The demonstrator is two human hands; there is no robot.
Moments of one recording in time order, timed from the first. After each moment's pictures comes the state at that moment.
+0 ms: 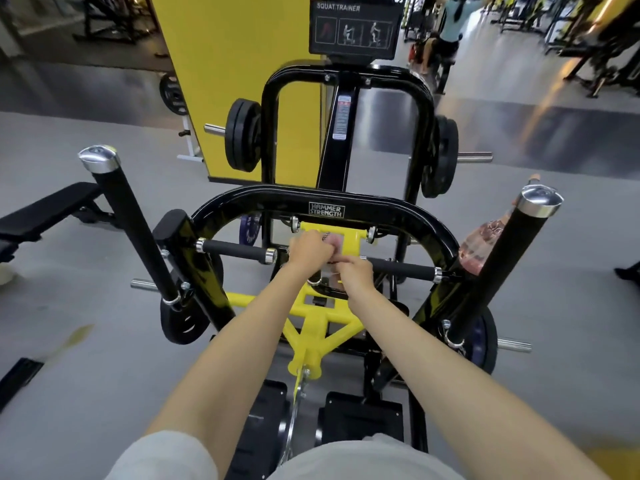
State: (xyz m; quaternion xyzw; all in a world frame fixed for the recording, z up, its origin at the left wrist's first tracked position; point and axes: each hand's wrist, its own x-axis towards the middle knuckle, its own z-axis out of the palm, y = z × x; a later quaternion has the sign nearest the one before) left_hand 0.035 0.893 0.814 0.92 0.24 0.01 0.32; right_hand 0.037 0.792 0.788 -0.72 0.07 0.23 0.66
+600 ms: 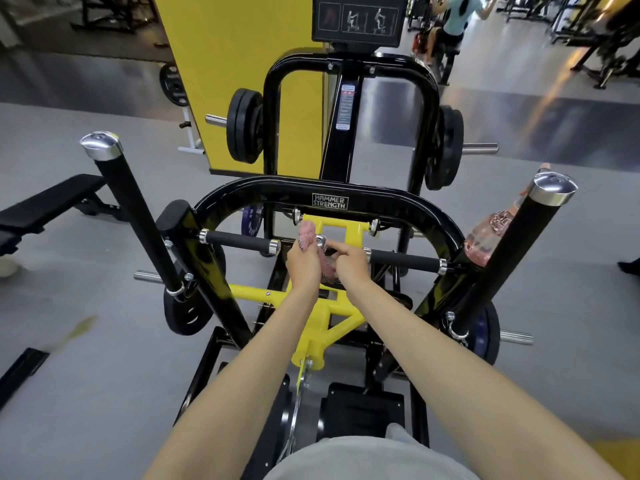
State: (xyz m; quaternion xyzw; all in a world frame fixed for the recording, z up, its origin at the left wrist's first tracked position) left_hand 0.002 0.875 0.783 0.60 0.38 0.19 0.67; right_hand 0.034 0.806 0.782 -0.79 -0.02 0.20 0.58
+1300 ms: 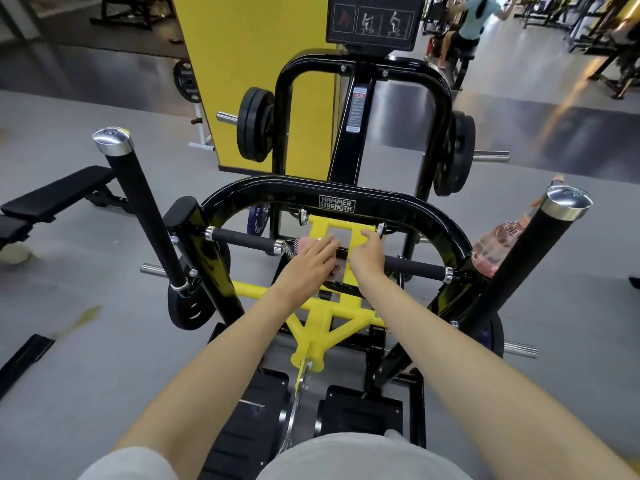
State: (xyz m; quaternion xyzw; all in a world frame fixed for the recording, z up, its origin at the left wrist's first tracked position) left_hand -0.010 0.919 0.760 0.98 -0.13 0.12 -0.05; right_hand 0.056 0.800 0.798 -0.82 0.03 0.14 0.56
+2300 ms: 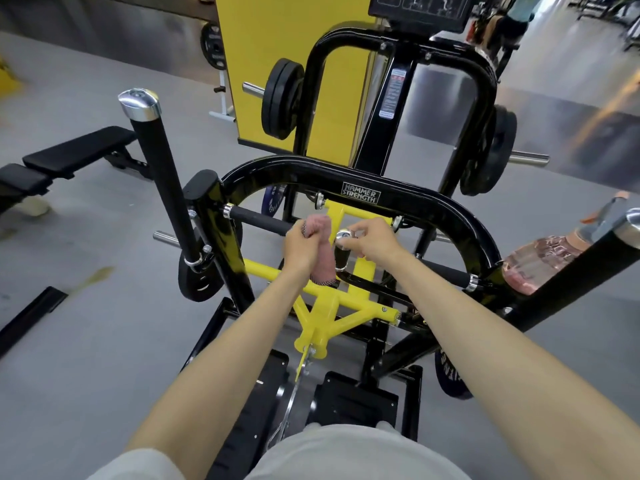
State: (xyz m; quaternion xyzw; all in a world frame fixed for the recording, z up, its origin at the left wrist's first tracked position) left_hand -0.008 0.928 0.774 0.65 0.36 0.20 0.64; right_hand 0.084 0.819 0.806 -0.87 -0.24 0.22 0.37
